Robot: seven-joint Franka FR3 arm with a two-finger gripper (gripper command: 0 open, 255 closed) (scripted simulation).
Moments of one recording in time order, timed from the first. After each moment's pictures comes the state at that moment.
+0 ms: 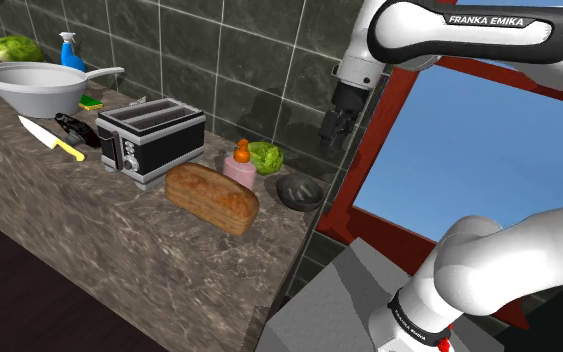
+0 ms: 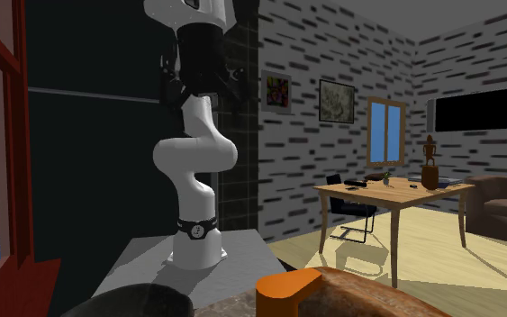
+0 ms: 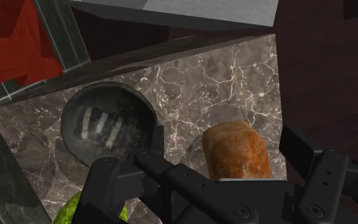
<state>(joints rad) 0.02 -0.57 -0.03 -2.32 0.09 1.70 -0.12</state>
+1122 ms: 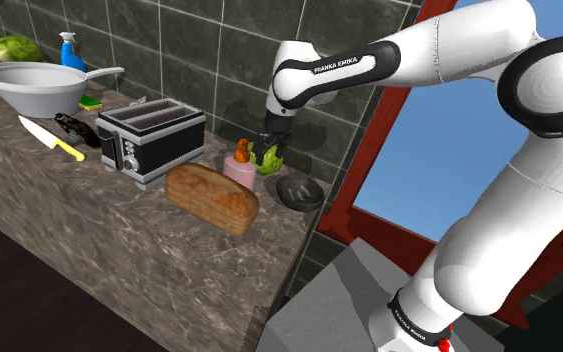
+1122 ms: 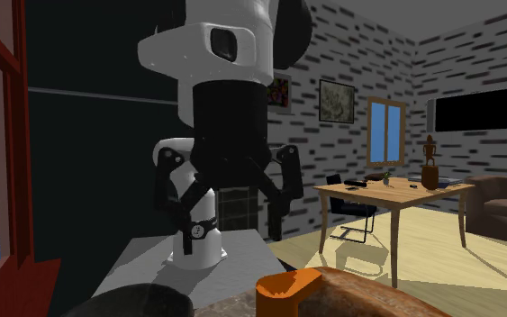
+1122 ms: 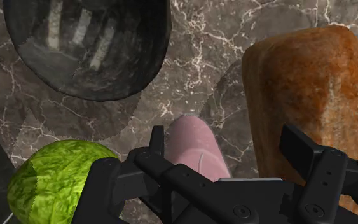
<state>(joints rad) 0.03 0.02 0.02 -2.09 0.02 2.10 -0.04</state>
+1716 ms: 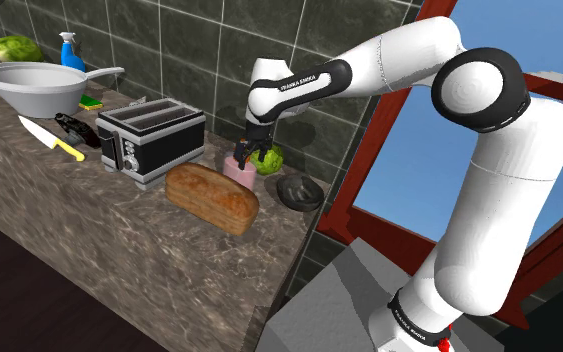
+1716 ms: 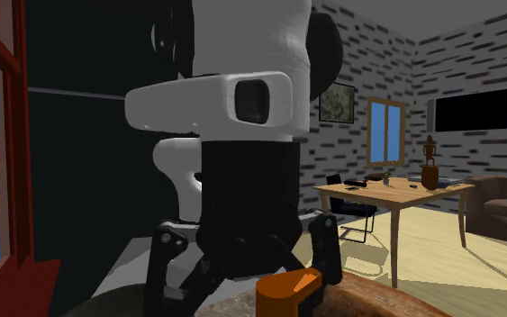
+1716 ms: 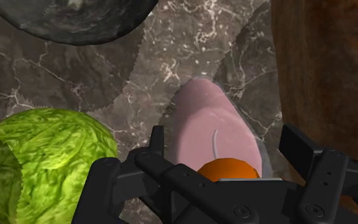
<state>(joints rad) 0.04 0.27 0.02 -1.91 -0.02 2.18 0.00</state>
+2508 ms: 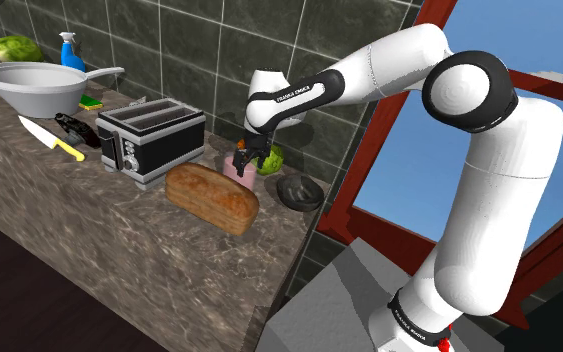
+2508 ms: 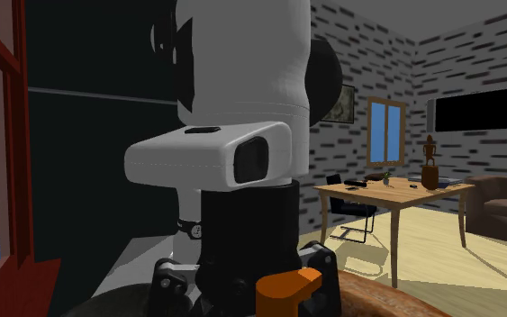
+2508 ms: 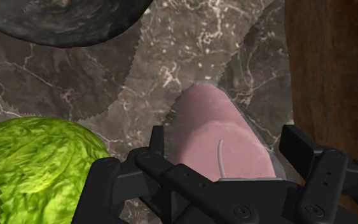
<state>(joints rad) 0.04 0.31 0.02 -1.93 -0.02 2.25 0.00</state>
